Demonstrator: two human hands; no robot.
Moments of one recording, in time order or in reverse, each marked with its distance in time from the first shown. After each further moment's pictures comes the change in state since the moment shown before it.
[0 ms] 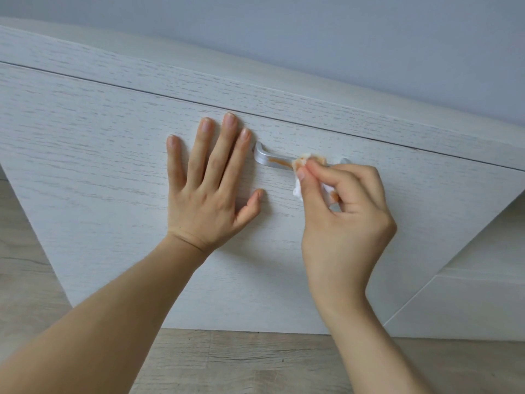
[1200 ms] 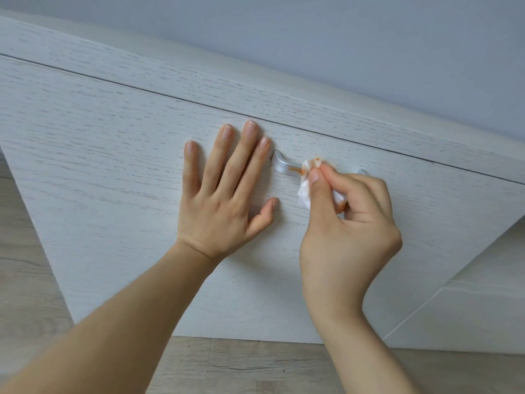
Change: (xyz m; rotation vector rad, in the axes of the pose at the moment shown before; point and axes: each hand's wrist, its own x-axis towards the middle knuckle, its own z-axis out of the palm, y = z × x) left_hand 0.001 0.001 0.000 -0.012 0.009 -0.013; right_hand -0.006 -0.012 0.018 0.000 0.070 0.060
